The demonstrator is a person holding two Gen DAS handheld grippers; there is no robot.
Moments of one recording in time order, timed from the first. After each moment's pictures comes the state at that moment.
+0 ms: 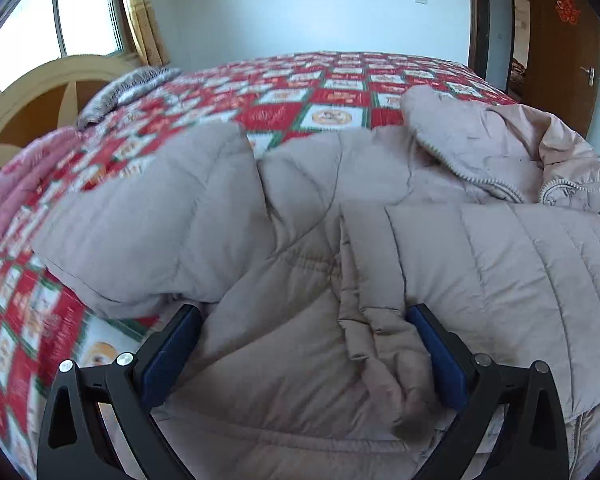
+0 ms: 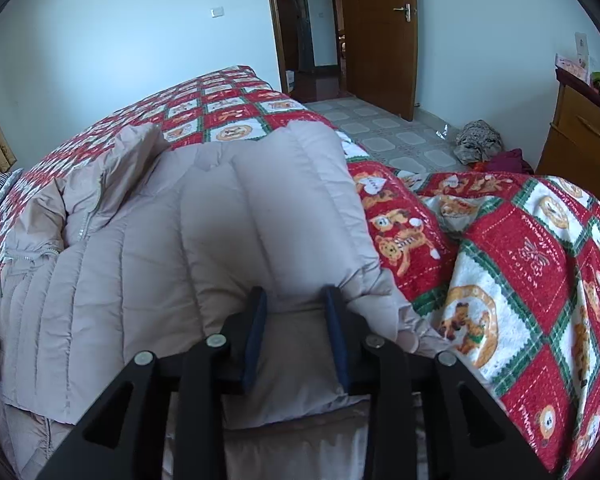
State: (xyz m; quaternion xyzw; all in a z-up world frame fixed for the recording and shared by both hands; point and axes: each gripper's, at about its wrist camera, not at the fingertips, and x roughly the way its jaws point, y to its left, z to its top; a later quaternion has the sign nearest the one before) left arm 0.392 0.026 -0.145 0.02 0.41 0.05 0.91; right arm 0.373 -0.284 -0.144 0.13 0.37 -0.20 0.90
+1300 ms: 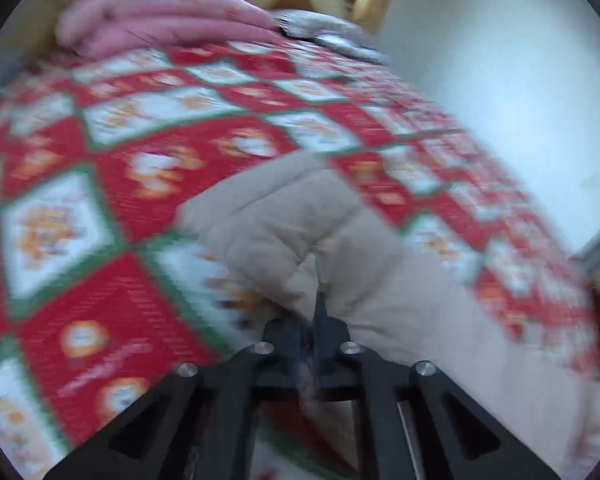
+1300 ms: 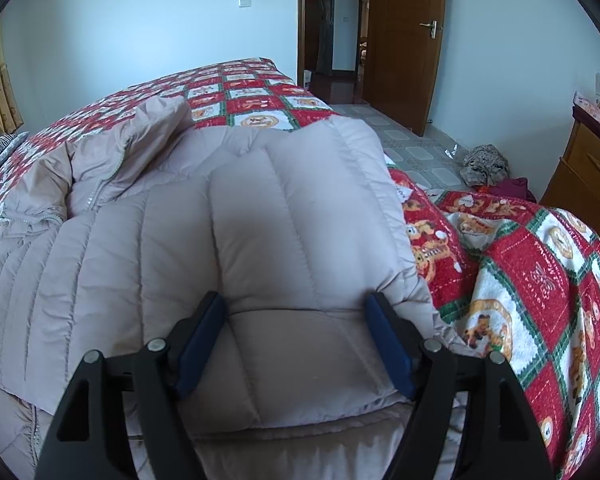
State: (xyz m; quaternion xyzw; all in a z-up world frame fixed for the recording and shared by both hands) left arm 0.431 0.374 -0.148 -0.31 0.34 0.21 0.86; right arm 0.383 -0.262 -0.149 0.08 0.38 -0.19 0.90
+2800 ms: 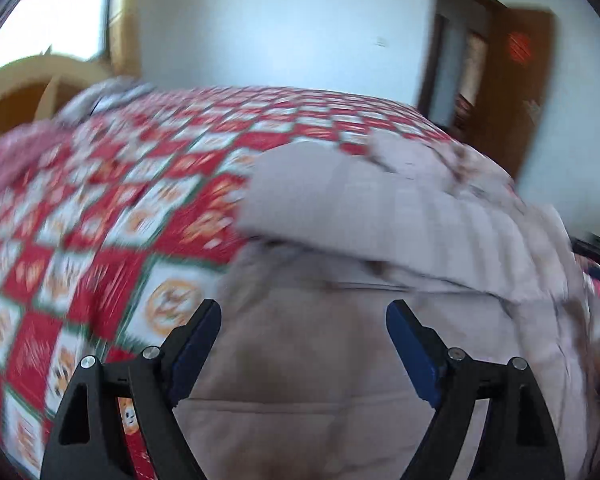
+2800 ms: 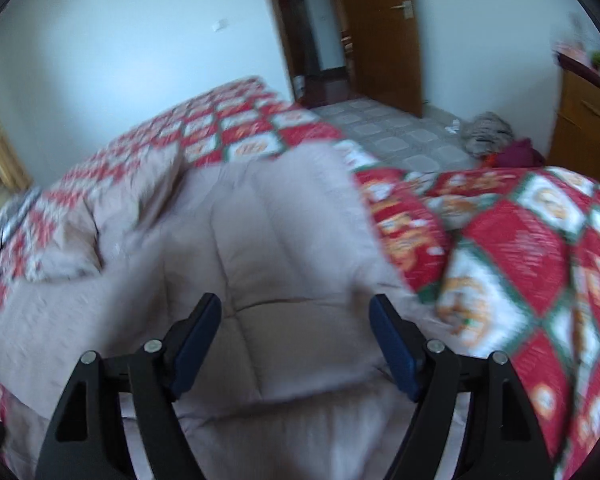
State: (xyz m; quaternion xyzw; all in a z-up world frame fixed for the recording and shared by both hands) left arm 0.282 0.125 -0.112 -0.05 0.35 -0.05 0.93; right arm 0.331 -0.279 -0.102 0.19 0.32 -0.19 0.91
